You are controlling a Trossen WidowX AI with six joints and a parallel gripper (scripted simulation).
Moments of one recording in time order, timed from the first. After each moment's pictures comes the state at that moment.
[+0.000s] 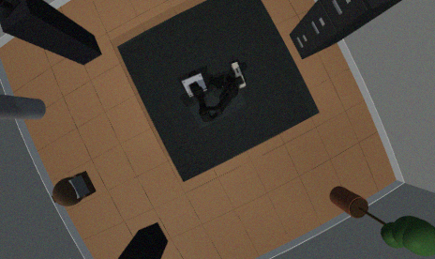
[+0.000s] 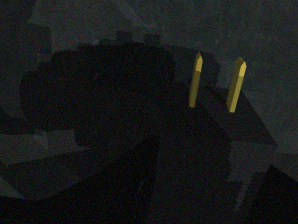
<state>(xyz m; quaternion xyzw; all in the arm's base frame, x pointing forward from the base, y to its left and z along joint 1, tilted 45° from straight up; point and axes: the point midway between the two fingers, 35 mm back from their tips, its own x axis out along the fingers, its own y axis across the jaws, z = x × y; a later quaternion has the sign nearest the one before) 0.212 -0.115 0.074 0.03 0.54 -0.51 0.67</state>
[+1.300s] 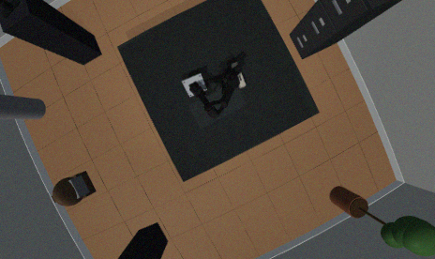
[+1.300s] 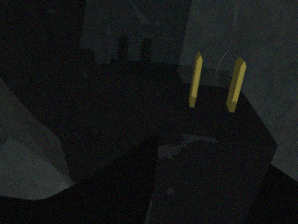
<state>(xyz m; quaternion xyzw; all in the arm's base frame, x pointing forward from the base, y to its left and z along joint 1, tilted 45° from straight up) 0.233 -0.067 0.058 -0.07 0.60 -0.44 0.66</state>
